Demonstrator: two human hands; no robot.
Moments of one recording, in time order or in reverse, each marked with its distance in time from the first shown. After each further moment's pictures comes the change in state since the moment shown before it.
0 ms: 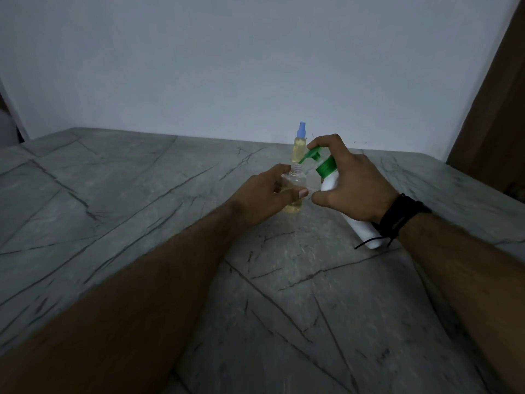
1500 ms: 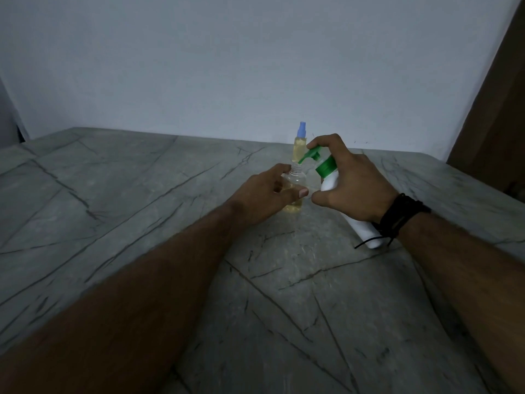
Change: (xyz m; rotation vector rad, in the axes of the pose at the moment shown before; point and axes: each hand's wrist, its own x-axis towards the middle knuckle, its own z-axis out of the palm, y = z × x) left_hand 0.002 -0.001 0.000 0.011 0.016 0.010; right_hand 0.001 0.001 0.000 0.005 0.000 -0.001
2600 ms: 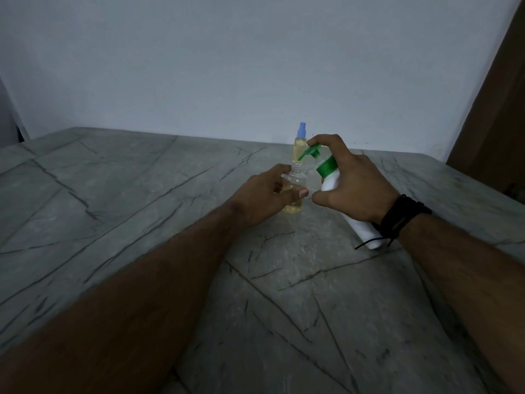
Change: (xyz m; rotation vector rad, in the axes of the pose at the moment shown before) left_hand 0.004 -0.008 0.003 -0.038 0.002 0.014; right_hand -0.001 -0.002 -0.001 -0.009 -0.001 0.002
